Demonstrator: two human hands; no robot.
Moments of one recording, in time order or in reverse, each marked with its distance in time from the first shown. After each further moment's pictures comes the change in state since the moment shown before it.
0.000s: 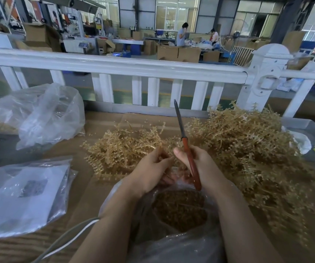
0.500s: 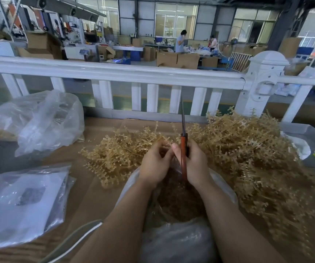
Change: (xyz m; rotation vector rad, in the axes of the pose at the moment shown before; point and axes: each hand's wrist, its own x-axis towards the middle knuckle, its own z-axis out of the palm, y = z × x) left_hand 0.045 -0.006 0.017 0.151 0.321 0.221; right_hand 0.043 0.020 0.014 -0.197 0.256 -0.300
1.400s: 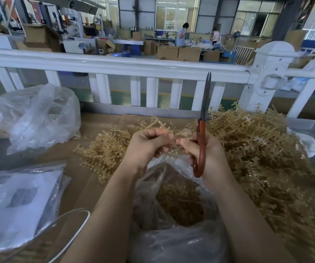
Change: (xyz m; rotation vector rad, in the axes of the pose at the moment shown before) left_hand 0.009 0.032 -0.035 -0.487 -0.148 -0.078; right_hand -0.005 -0.044 -0.030 0.453 -0.018 0.276
